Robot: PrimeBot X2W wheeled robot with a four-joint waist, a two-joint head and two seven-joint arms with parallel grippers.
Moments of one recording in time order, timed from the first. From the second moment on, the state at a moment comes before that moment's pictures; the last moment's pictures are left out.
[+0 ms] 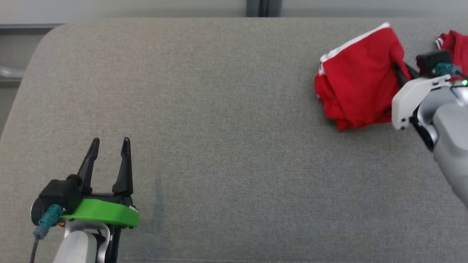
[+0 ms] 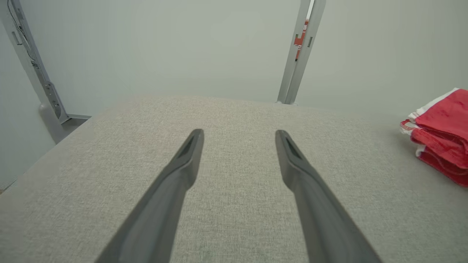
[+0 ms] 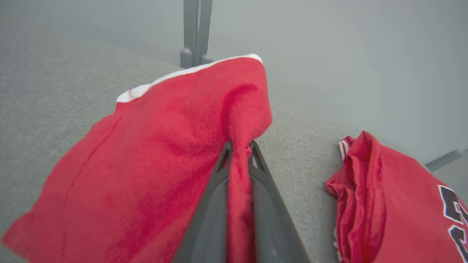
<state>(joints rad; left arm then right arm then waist) -0.16 0.15 -0.08 0.23 -0.34 -0.13 -0.26 -0.92 -0.39 0.53 1.07 0.40 0.13 -0.16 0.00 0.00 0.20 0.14</state>
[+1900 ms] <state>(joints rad) -0.05 0.18 0.01 0.21 -0.35 -0.13 -0.26 -0.87 -0.46 0.36 0.83 0.39 0.13 -0.26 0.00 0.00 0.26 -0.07</state>
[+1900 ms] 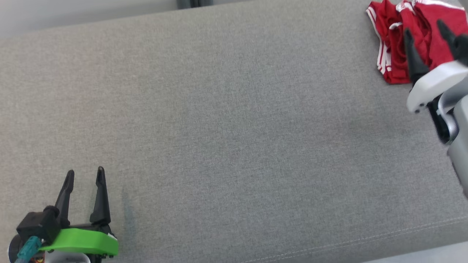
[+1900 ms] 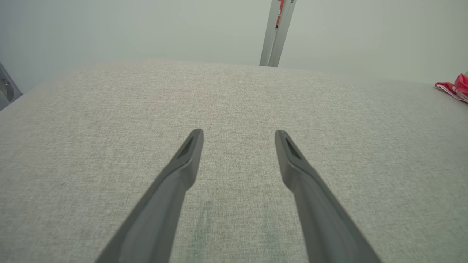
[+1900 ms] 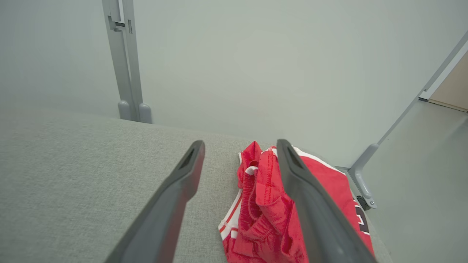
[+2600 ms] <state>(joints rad) 0.04 0.12 0.04 0.27 -0.30 -0.13 -0.26 -0.30 -0.26 0.19 0.44 0.37 0.13 -0.26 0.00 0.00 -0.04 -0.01</state>
